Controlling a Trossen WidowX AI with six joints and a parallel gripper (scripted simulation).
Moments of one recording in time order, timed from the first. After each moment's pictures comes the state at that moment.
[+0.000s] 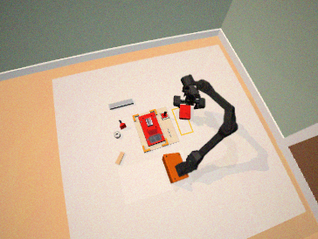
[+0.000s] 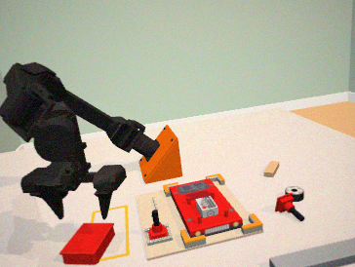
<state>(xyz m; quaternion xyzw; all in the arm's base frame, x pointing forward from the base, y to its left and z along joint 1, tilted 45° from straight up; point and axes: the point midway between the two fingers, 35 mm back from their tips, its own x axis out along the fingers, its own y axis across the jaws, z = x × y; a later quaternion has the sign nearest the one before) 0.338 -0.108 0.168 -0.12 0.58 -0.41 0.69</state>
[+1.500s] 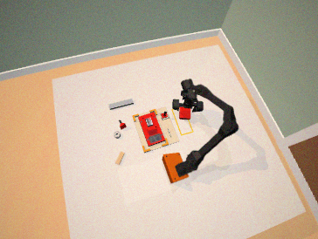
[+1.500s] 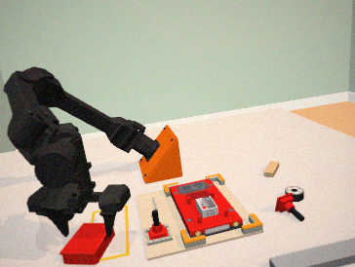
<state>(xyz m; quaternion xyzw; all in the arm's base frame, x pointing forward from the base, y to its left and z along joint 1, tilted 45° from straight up) 0.337 -0.136 0.139 -0.12 0.58 -0.41 0.69</state>
